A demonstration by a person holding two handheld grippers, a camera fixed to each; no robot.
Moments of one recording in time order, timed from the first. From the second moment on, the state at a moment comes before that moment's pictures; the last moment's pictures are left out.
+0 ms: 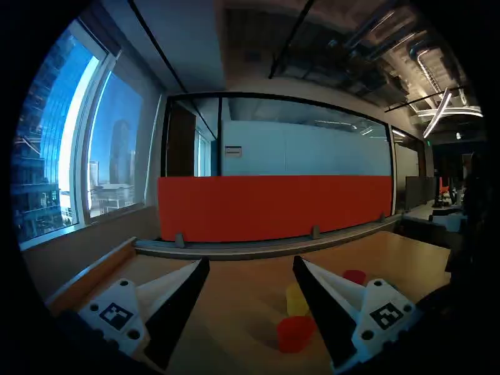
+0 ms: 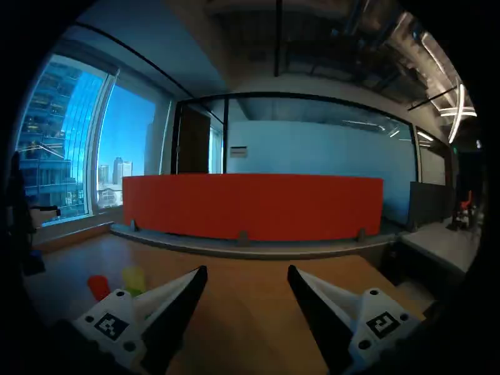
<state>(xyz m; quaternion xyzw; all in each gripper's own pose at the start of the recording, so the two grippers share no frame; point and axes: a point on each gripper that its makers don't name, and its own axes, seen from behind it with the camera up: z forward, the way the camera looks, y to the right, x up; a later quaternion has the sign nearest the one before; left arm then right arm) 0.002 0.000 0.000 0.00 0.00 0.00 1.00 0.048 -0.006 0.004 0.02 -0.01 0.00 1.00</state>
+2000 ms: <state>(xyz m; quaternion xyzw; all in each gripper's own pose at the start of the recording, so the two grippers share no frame) 0.007 0.092 0.013 -0.28 -0.09 0.01 0.96 0.069 -0.117 -0.015 0.30 -0.09 -0.07 0.95</state>
